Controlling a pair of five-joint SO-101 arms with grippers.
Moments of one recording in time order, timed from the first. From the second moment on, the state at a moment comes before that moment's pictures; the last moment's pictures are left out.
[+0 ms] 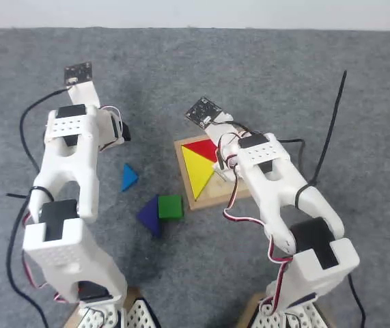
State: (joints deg) left arm -15.3 16.9 10.3 59.8 11.0; right arm -22.9 8.3 25.8 44.6 28.4
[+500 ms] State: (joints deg) left arm -15.3 16.9 10.3 59.8 11.0; right arm -22.9 1.7 31.8 44.1 27.6
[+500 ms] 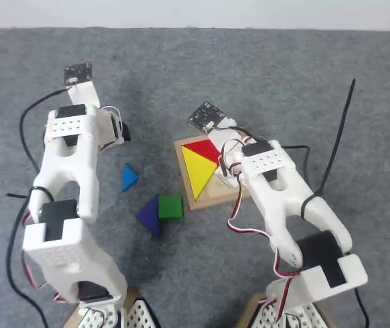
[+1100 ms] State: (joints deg) left arm -15.4 16.9 10.3 59.8 11.0; right arm -17.6 13.9 19.0 43.4 26.9
